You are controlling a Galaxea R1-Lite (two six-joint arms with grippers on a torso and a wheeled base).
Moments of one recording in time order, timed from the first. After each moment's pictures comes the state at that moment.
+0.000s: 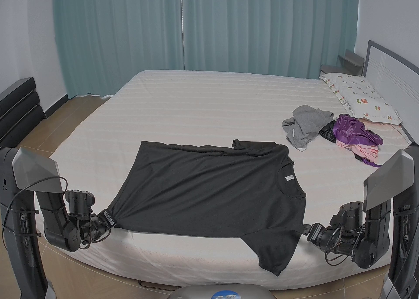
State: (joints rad) left arm 0.02 2.35 -0.42 -1.17 -0.03 -0.68; right arm 0.24 2.39 -0.14 -1.55 0.14 0.81
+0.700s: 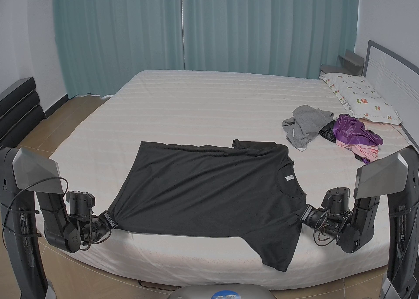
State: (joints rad) left arm 0.01 2.35 -0.41 -1.17 -0.03 -0.68; right arm 0.23 2.44 -0.45 -1.39 0.00 0.75
